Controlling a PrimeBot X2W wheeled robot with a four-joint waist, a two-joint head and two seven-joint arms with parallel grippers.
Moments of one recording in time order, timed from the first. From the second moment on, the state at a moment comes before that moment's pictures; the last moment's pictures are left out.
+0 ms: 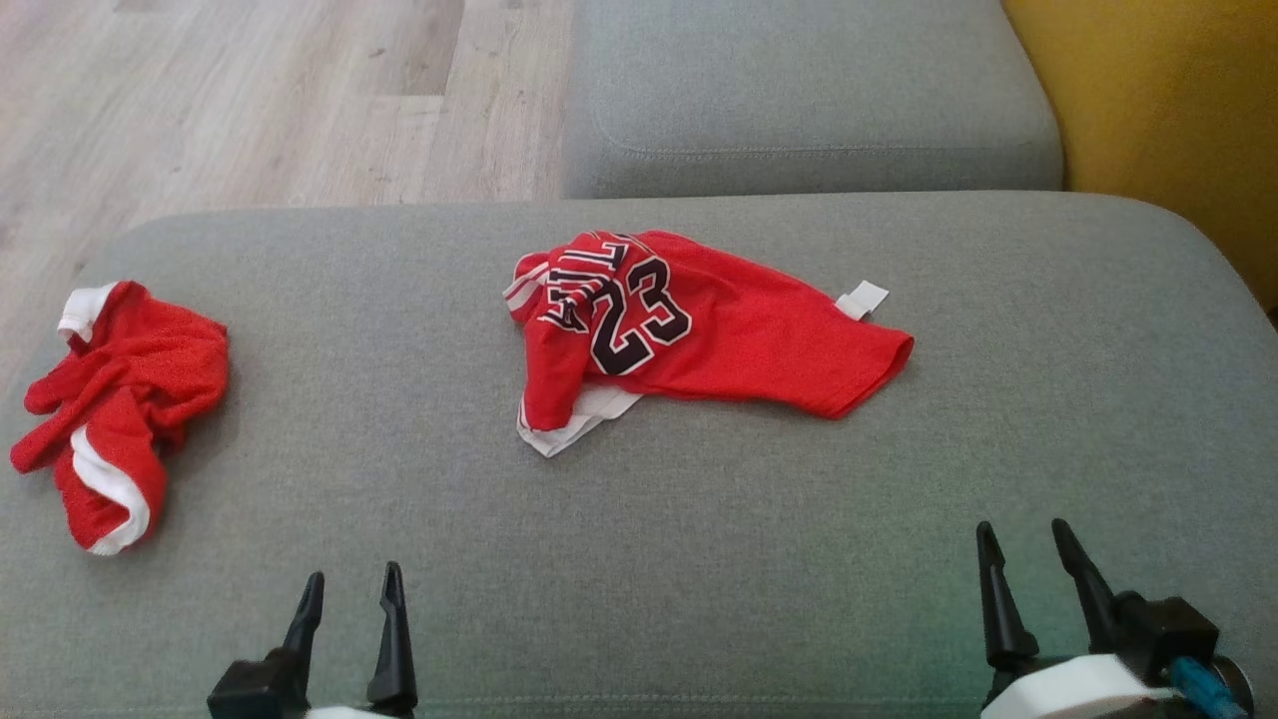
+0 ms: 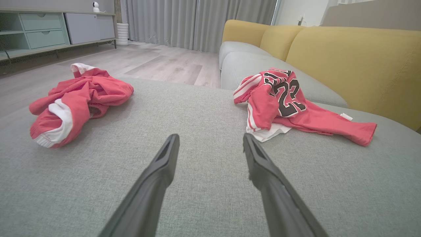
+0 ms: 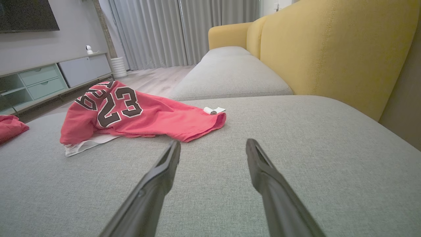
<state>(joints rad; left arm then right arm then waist) 0.12 0.22 -0.33 0.19 -0.45 0.17 -0.17 0.12 -0.04 0.00 0.30 0.11 0.12 -0.22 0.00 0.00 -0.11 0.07</state>
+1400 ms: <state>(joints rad) -0.02 0.19 -0.42 0.12 -0.42 0.16 -0.17 -0.62 -0.22 -0.38 1.04 -0.17 0.12 0.03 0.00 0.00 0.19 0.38</state>
